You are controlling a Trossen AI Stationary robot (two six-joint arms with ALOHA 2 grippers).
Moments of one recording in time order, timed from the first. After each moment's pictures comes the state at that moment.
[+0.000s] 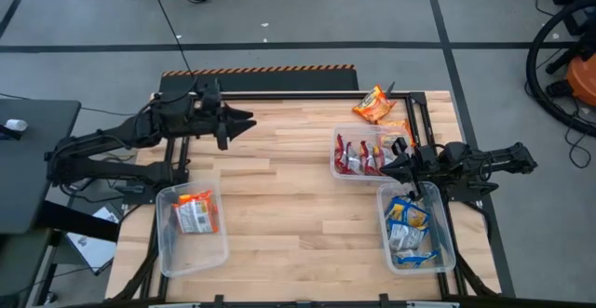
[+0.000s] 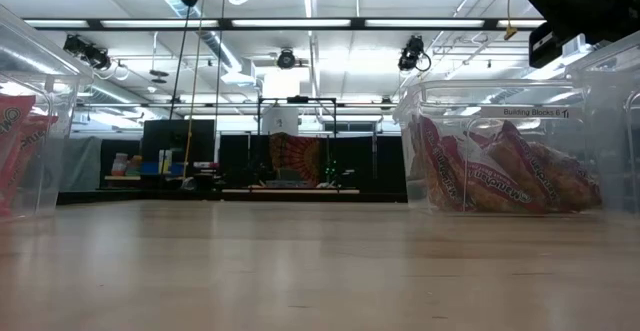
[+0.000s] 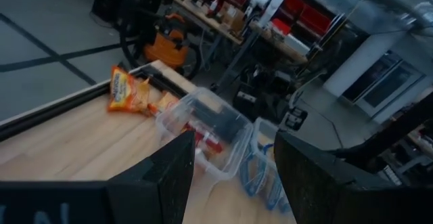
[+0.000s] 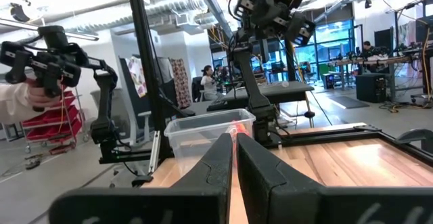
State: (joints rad) left arm 0.25 0.89 0.96 -0.18 0.02 -0.55; right arm 0.14 0.03 0.05 0.21 0.01 0.14
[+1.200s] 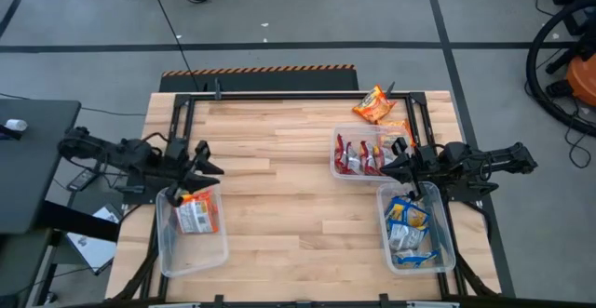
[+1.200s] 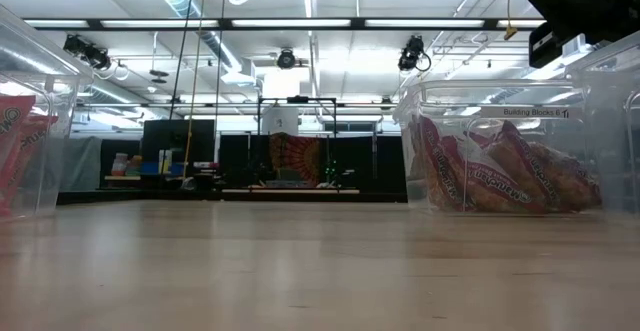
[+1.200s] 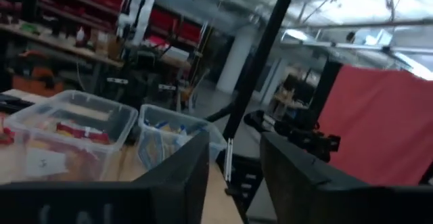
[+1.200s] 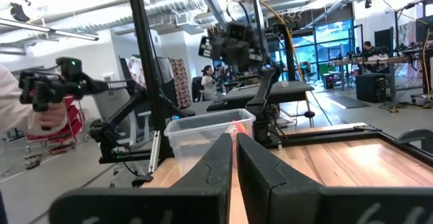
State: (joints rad) left arm -0.35 0.41 0.46 0.14 -0.16 -0.36; right arm 0.14 0.03 0.05 0.21 0.01 0.14
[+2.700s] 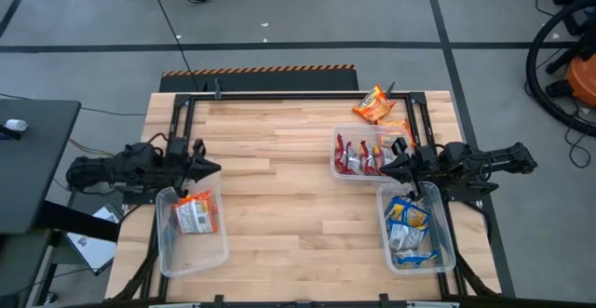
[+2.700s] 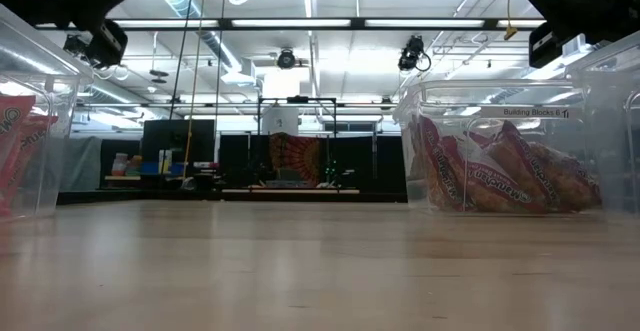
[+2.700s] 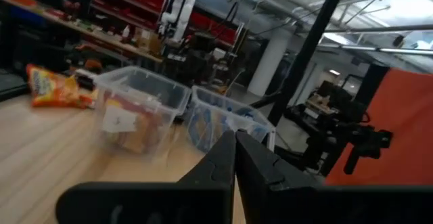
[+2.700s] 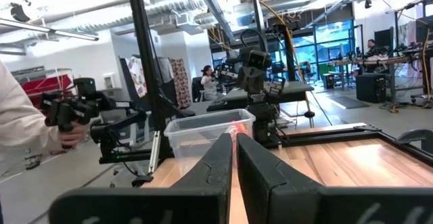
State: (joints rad) left arm -0.06 0.01 0.20 -0.04 -0.02 -0.41; right arm 0.14 0.03 0.05 0.21 0.01 0.14
